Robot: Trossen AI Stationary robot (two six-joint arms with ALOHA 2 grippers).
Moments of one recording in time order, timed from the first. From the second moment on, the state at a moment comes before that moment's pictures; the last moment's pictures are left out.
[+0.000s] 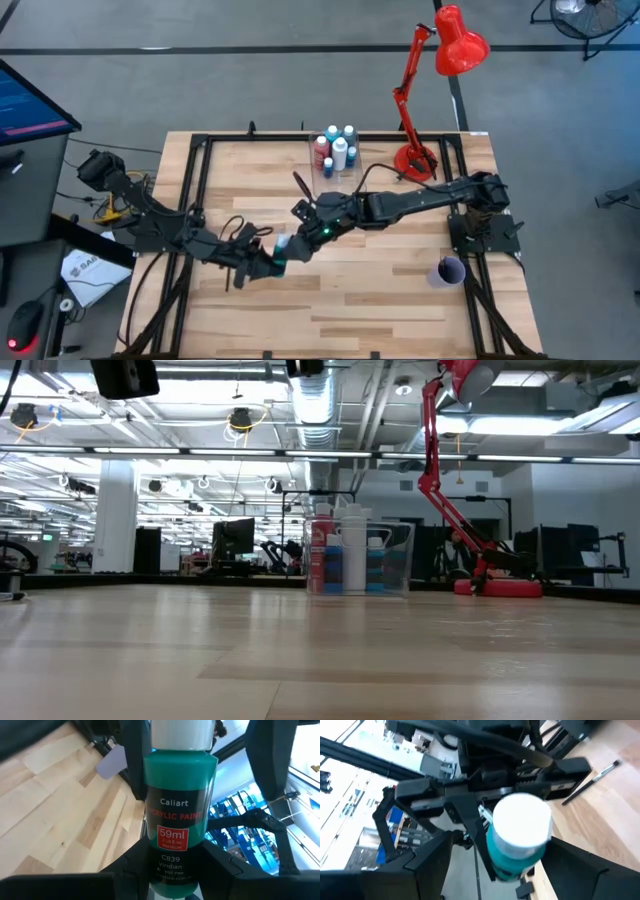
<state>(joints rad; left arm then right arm) -0.58 1.10 0.58 0.39 -0.38 -1.01 0.17 1.87 1.60 -0.04 -0.23 1.04</state>
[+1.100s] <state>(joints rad) -0.62 1.10 0.58 0.41 -0.31 -1.03 0.18 1.87 1.60 -0.01 -0.24 1.04</state>
